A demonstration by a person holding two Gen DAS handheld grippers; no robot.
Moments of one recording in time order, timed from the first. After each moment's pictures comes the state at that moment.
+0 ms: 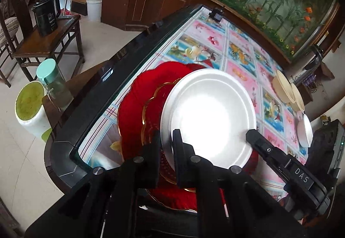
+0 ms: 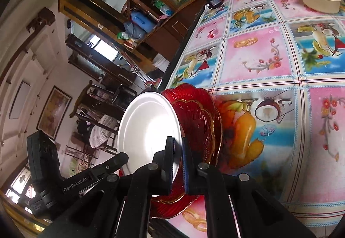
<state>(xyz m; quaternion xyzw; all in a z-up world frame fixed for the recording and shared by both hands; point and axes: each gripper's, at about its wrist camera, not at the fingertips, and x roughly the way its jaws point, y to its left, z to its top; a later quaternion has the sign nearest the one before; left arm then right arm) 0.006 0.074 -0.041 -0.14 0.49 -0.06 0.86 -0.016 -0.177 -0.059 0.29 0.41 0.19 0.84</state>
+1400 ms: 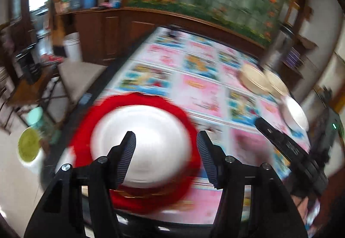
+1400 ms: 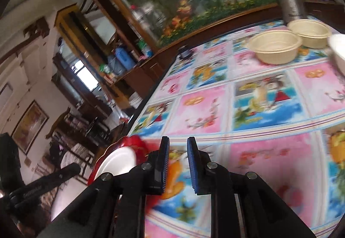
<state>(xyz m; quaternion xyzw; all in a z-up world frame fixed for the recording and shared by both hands) -0.023 -0.030 0.015 -0.03 0.41 -0.14 0.90 -0.049 -0.290 -0.032 0.28 0.29 0.06 0.91</state>
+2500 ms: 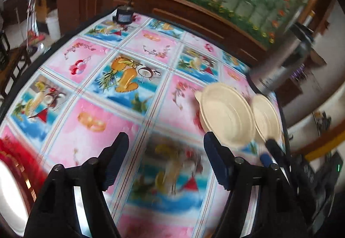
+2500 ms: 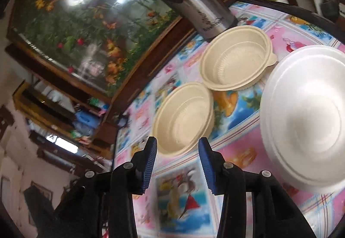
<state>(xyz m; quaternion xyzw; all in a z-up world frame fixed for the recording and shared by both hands) 0.160 -0.237 0.004 -0.12 0.48 -0.11 0.86 0.061 -0.513 -0.029 0.45 0.29 -0.09 0.84</state>
